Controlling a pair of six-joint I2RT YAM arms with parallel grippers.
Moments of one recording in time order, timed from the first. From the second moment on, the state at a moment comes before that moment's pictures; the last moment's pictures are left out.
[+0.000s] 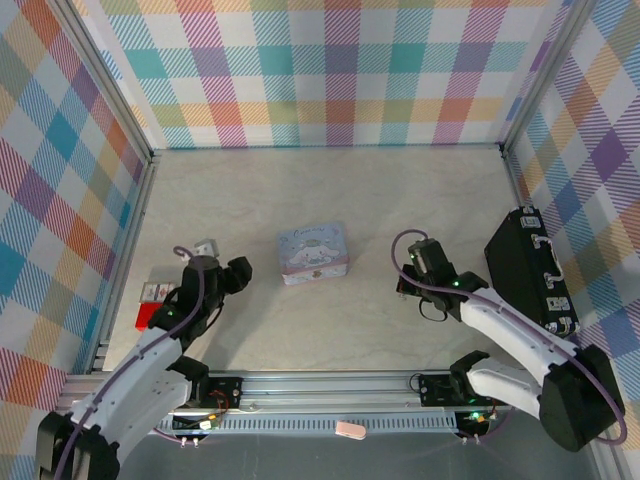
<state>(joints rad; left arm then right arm) -0.36 0.71 0.39 -0.27 -0.18 -0.63 0.52 1.07 0.60 -0.50 0.15 0.63</state>
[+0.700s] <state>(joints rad) -0.36 0.52 0.31 -0.32 -0.21 -0.60 0.52 1.40 0.73 -0.47 0.10 0.57</state>
